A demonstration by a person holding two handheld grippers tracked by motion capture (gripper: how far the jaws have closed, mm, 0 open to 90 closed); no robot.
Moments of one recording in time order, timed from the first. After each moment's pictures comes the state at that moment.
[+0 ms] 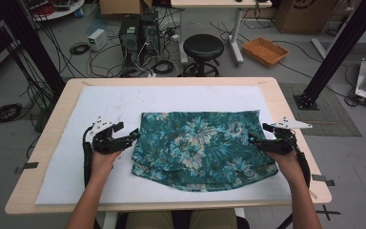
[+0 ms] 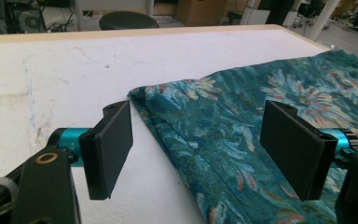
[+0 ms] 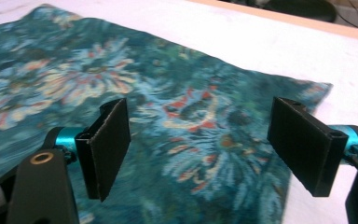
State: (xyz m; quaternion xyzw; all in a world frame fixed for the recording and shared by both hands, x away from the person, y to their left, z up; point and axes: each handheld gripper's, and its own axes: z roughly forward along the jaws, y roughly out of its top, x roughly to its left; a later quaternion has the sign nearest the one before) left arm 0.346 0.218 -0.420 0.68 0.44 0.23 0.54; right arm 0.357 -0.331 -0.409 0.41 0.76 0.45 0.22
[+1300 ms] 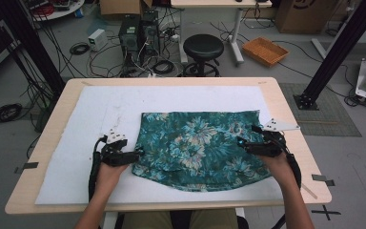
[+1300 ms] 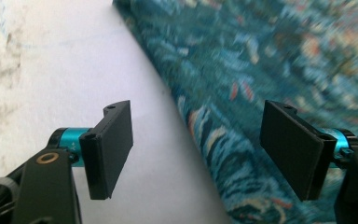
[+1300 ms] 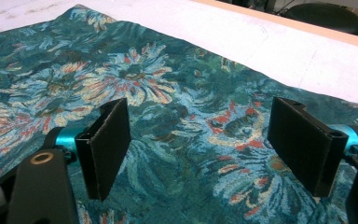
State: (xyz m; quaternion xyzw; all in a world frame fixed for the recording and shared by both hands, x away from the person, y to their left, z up) left arm 0.328 0.190 -0.446 0.74 0.49 0.21 0.40; right arm 0.350 -0.297 -0.404 0.38 0.77 0.46 0.21
